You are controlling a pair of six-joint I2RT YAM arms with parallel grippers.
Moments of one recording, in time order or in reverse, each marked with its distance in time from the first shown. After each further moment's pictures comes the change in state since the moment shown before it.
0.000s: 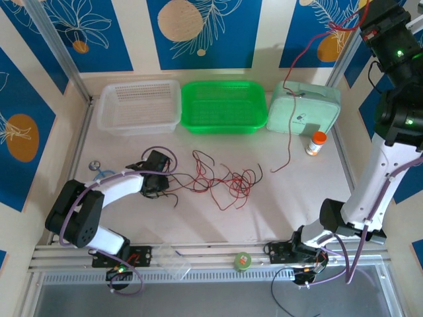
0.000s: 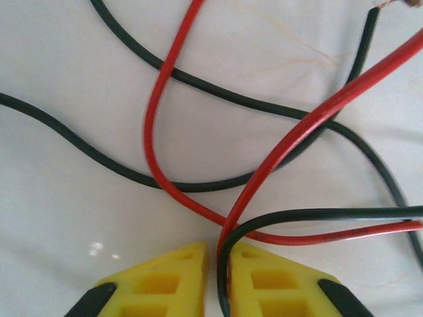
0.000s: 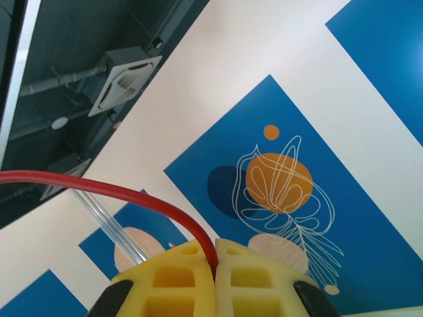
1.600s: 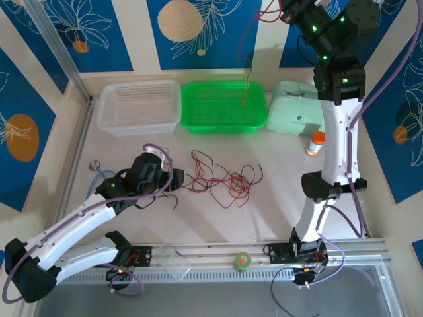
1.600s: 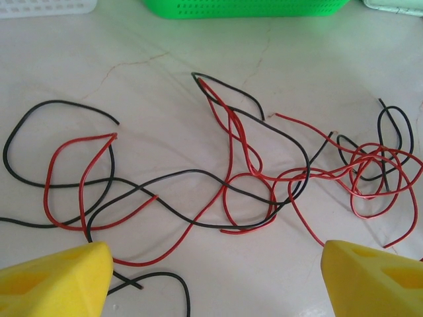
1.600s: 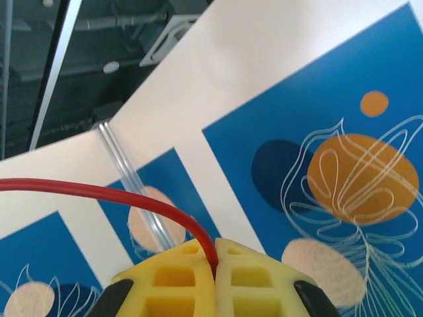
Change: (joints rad) left arm -0.276 -0.530 0.094 -0.129 -0.010 0.188; right arm 0.473 0.351 0.226 0.154 0.224 -0.303
